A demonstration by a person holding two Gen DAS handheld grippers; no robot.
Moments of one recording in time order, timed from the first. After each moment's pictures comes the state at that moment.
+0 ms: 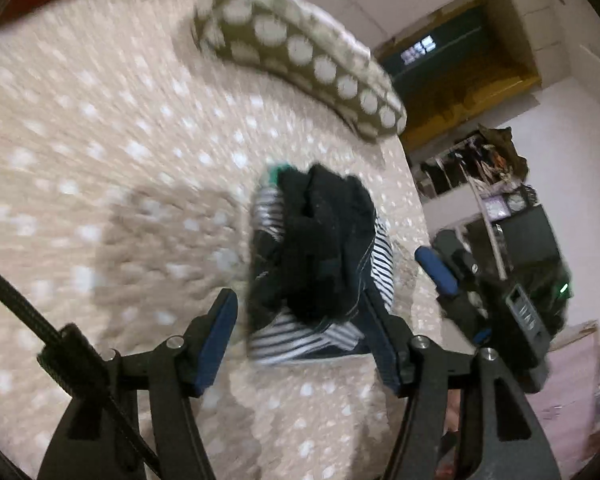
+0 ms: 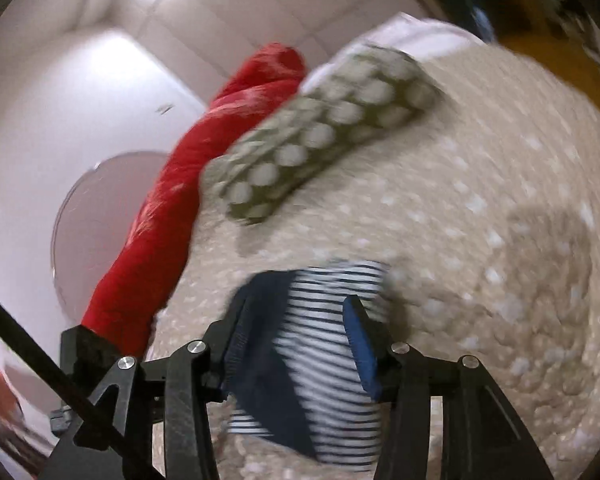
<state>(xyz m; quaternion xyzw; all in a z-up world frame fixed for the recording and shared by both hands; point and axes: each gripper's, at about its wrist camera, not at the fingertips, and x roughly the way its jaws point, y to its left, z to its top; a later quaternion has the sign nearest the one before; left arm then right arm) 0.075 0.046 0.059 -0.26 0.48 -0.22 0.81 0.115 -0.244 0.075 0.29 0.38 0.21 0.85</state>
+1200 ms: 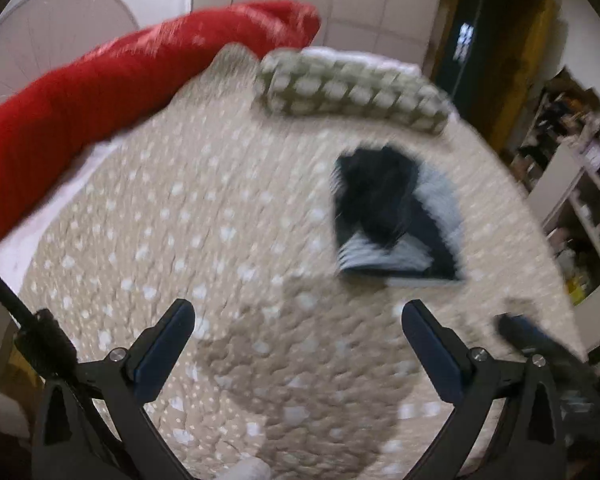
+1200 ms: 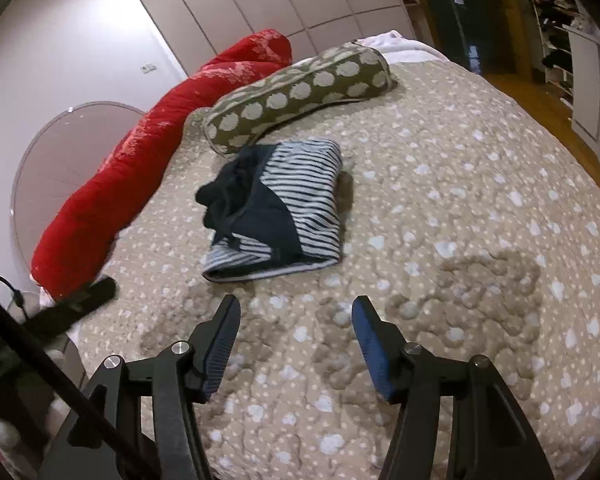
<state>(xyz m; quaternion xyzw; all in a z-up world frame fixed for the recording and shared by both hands) -0.040 0.025 0.072 -0.04 0.42 -0.03 0.91 -0.041 -0.237 0.055 0.20 0.41 0.11 0.88</state>
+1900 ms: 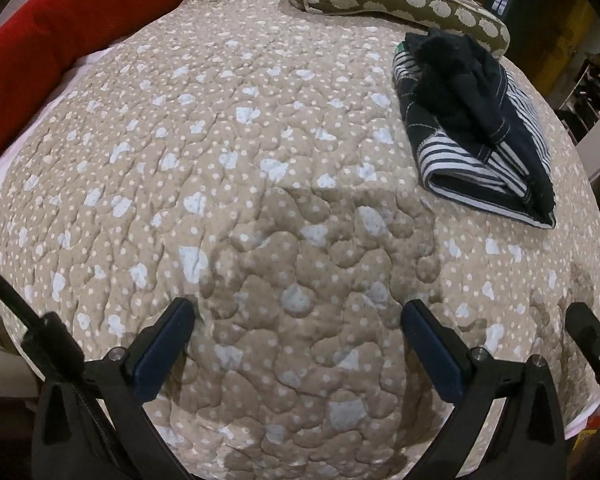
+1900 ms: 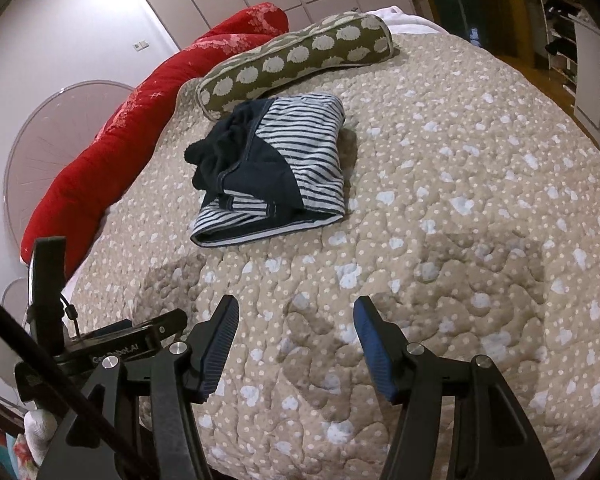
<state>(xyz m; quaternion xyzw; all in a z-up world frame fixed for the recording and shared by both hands) -0.017 0.032 0.003 -0.05 0.54 0.00 0.84 -0.039 -0.221 0.032 0.20 0.45 0.12 0.86</state>
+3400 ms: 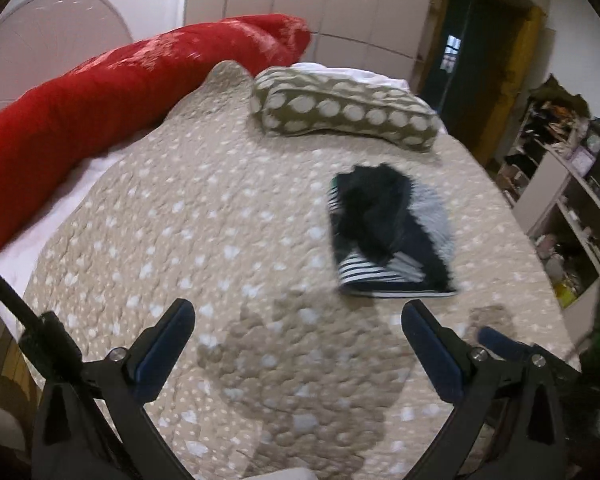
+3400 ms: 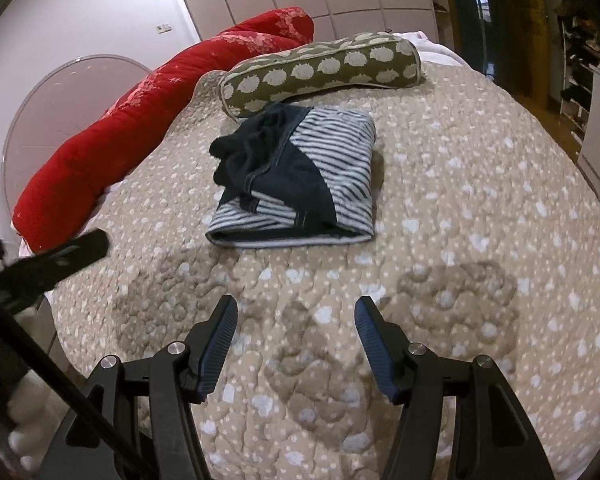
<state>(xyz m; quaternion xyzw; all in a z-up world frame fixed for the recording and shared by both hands) -0.049 0.037 0.103 -0.05 0.38 -0.07 0.92 -0.032 -0.193 0.049 0.13 0.43 0.12 0.88</state>
